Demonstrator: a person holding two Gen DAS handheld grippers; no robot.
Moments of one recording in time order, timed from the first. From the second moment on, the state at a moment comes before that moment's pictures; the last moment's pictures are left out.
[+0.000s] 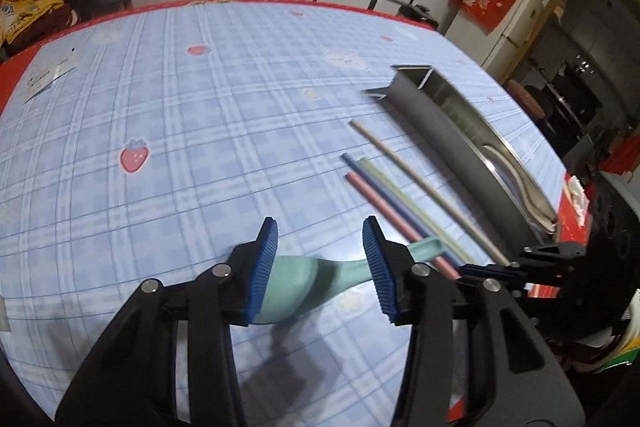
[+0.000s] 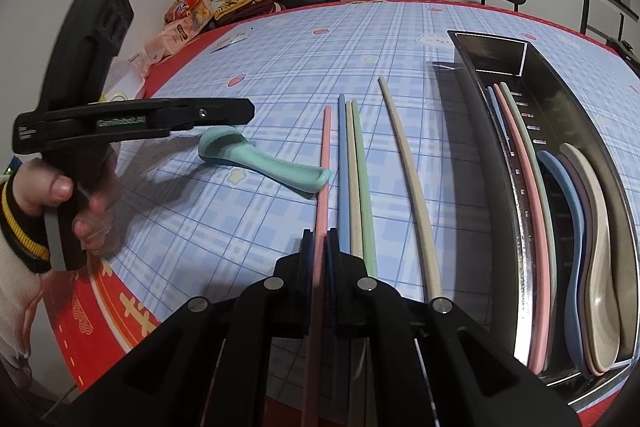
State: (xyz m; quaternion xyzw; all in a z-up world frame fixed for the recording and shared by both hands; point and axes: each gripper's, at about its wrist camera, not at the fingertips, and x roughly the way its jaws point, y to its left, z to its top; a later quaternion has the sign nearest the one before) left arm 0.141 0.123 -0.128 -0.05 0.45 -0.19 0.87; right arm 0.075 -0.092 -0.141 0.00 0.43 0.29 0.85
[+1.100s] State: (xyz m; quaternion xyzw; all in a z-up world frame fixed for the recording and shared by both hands) left arm 0.062 0.051 -0.147 0.37 0.42 -0.11 0.82; right arm 0.074 -0.094 -0.141 0.01 0.44 0.29 0.85
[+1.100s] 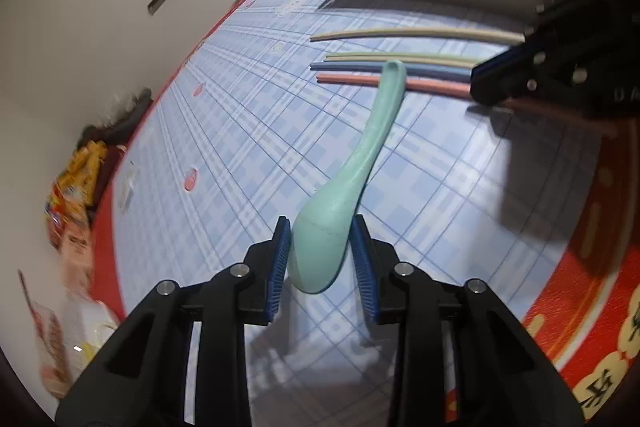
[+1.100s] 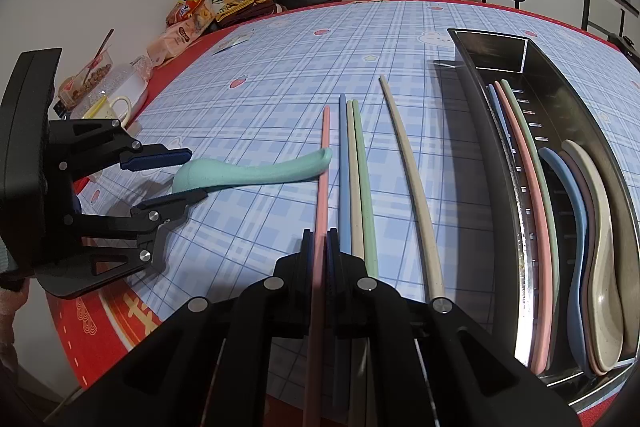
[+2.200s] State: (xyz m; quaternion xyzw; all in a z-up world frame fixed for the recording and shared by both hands) left arm 0.113 0.121 -0.143 -0.01 0.47 -0.15 0.87; right arm 0.072 -0.091 -0.140 0.00 0.43 0.29 0.85
